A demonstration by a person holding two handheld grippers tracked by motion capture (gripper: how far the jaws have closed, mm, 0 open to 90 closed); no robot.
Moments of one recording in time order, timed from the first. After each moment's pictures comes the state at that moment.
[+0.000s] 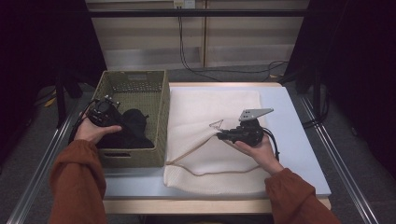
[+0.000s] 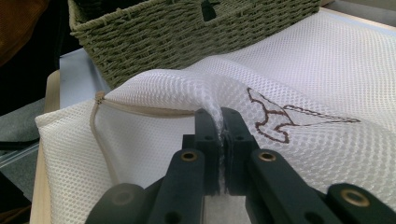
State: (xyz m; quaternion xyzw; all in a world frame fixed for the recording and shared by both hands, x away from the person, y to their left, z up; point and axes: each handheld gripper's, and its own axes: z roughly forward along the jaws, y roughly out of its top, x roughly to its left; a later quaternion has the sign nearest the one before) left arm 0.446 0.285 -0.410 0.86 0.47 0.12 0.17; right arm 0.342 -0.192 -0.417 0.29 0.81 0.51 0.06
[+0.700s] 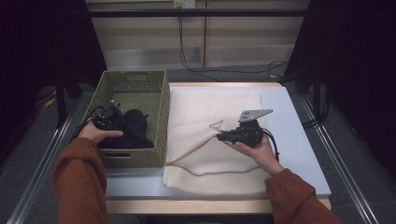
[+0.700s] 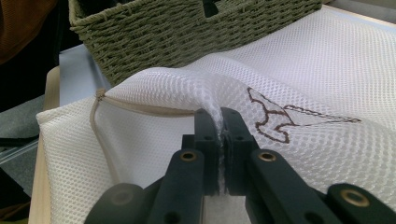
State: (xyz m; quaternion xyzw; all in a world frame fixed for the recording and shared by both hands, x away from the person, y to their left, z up) left arm 0.451 0.283 -0.438 0.88 0.46 0.03 0.12; right arm 0.341 -0.192 -0.420 0.29 0.81 0.51 0.06
